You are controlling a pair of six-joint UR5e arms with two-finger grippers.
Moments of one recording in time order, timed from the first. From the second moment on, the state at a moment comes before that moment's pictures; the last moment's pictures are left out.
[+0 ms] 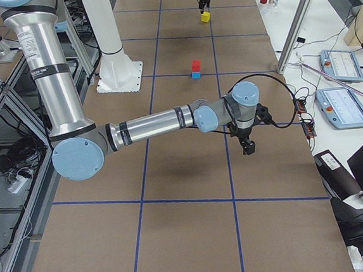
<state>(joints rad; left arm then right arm) -1.10 -1.79 -1.56 -1.80 -2.24 -0.07 1.37 -1.35 1.57 -1.44 2.33 -0.05</state>
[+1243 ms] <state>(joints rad) -1.10 -1.79 -1.37 -1.95 -2.27 -0.07 1.37 -1.35 1.56 -1.44 2.33 -0.05</state>
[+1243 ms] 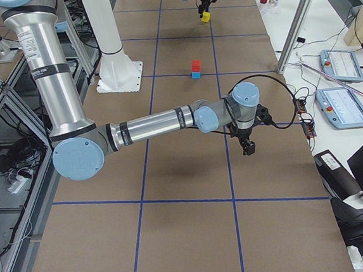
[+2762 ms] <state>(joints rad) -1.09 -2.07 -1.55 -1.62 -2.35 -0.54 1.37 -1.35 1.56 -1.44 2.33 -0.05</state>
